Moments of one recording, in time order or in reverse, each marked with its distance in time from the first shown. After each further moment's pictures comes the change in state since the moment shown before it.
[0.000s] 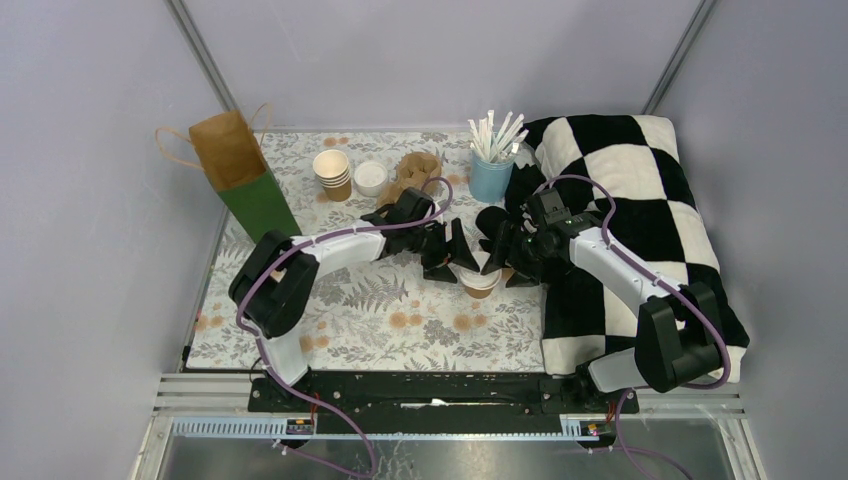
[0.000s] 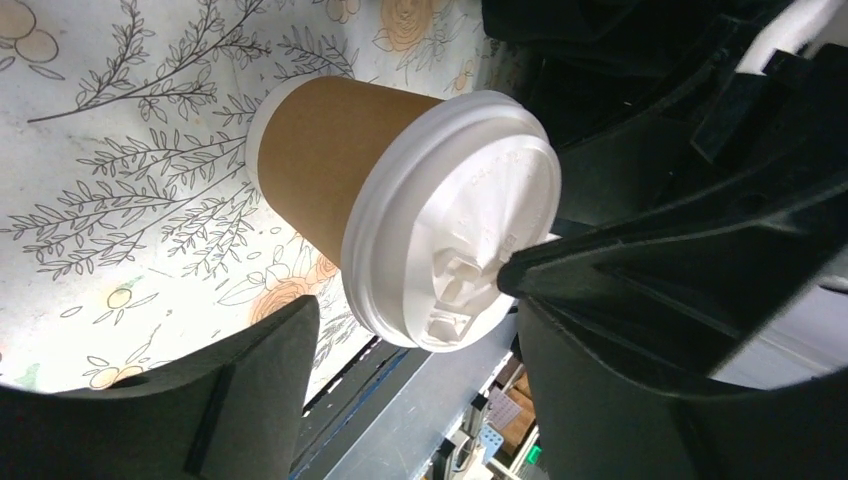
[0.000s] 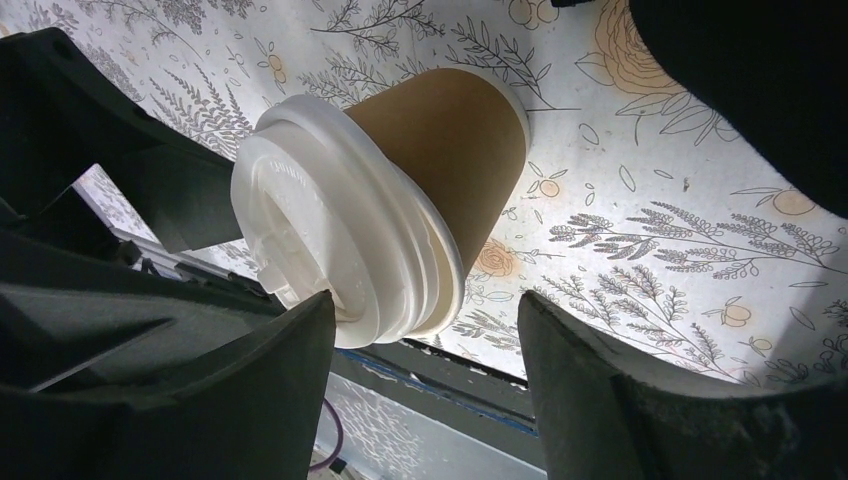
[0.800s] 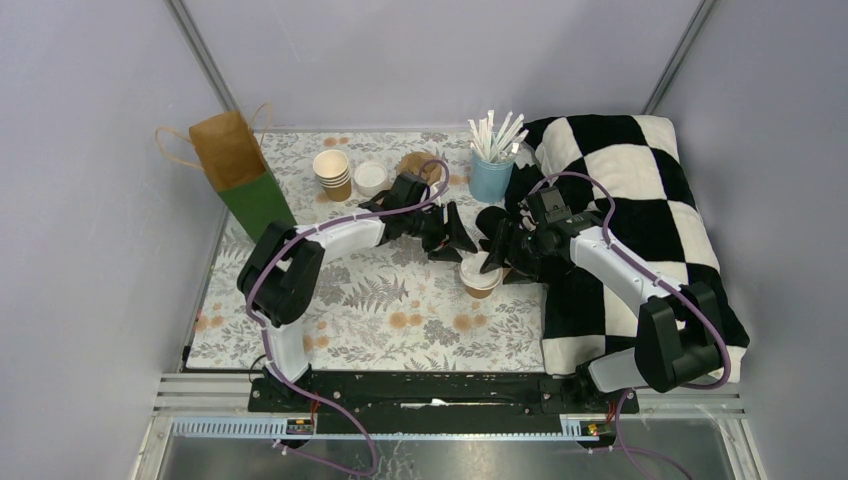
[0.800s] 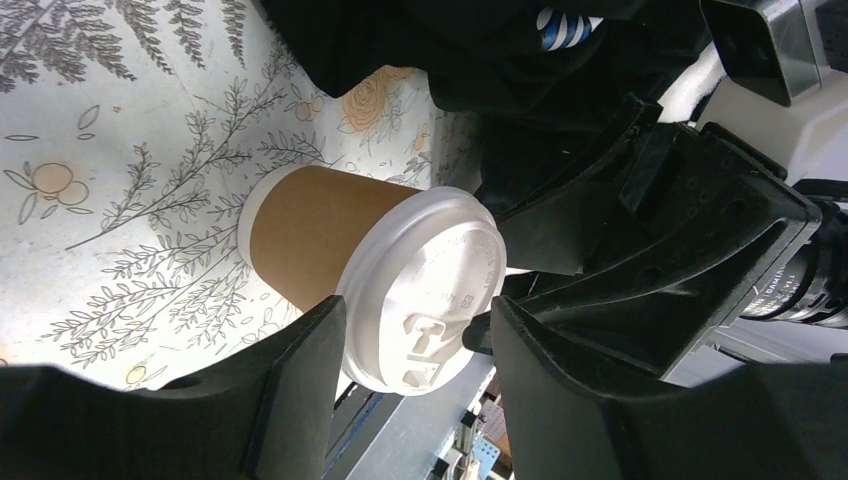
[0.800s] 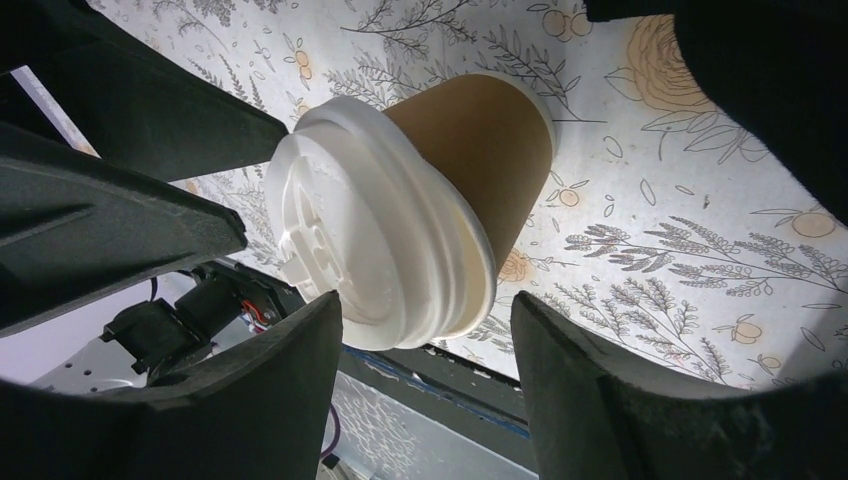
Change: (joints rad) left arm 0.072 0.068 0.087 0.057 0.075 0.017; right arm -0.005 0.000 0.008 0.019 -0.029 -0.033
